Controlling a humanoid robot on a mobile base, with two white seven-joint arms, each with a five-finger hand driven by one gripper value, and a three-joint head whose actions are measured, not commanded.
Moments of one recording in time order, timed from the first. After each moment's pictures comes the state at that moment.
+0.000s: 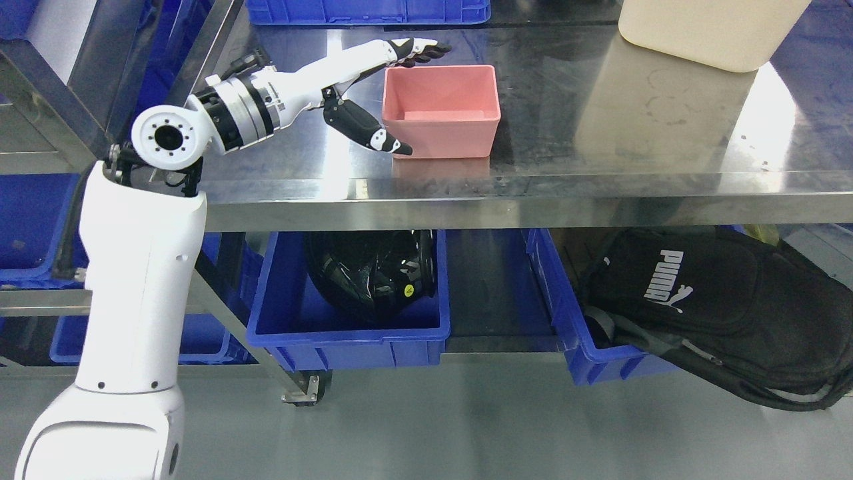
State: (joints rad) left arm -1.11 0.11 -0.23 -1.22 -0.31 -0.12 -0.95; right arm 0.00 0.00 0.00 0.00 0.00 0.02 -0.04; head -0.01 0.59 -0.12
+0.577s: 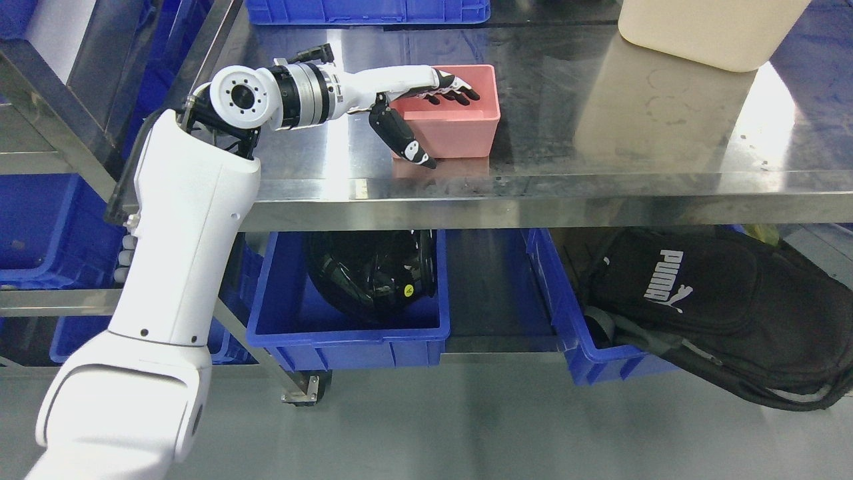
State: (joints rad) left arm -1.24 0.04 -0.33 -0.98 -0.46 -0.07 -1.02; right arm 0.00 0.00 0.00 0.00 0.00 0.02 -0.04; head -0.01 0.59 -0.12
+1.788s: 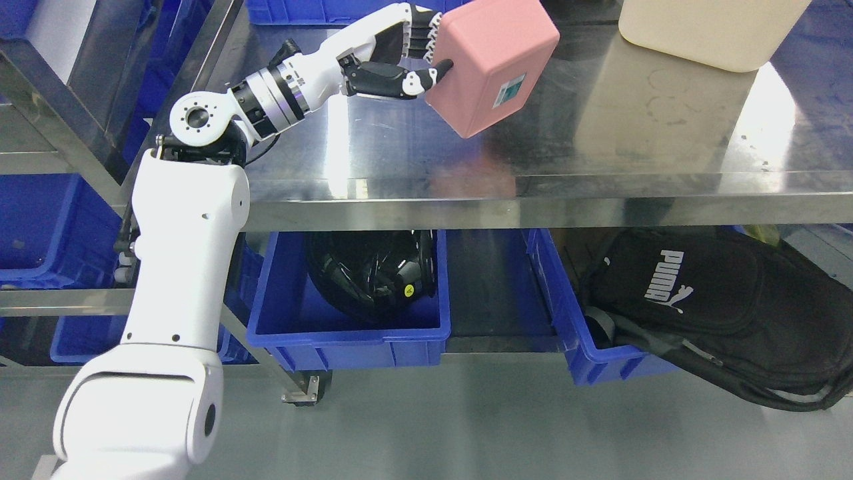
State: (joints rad) left arm -1.17 0.00 -0.10 -0.86 0.20 -0.22 -0.99; right arm 0.00 0.00 0.00 0.00 0.00 0.02 -0.04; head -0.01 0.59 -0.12
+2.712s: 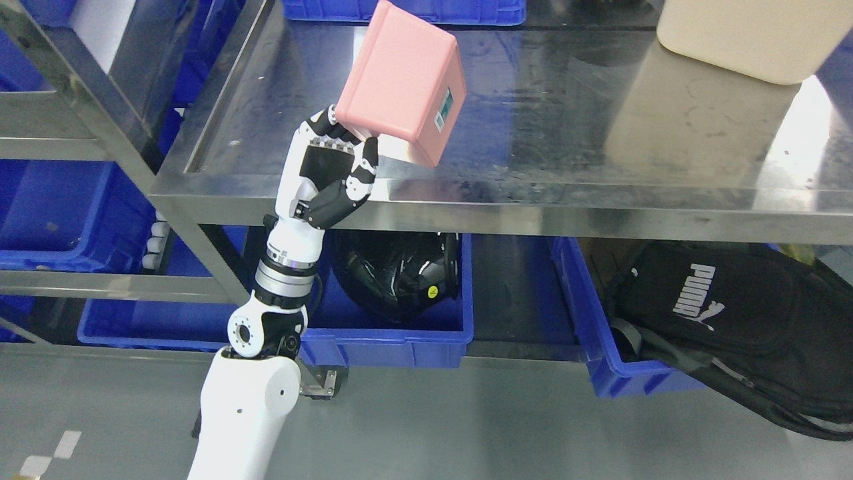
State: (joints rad) left arm -0.56 0.00 -0.26 -1.30 0.59 -0.64 -0.56; right arm 0.00 0.00 0.00 0.00 0.00 0.02 -0.04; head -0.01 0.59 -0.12
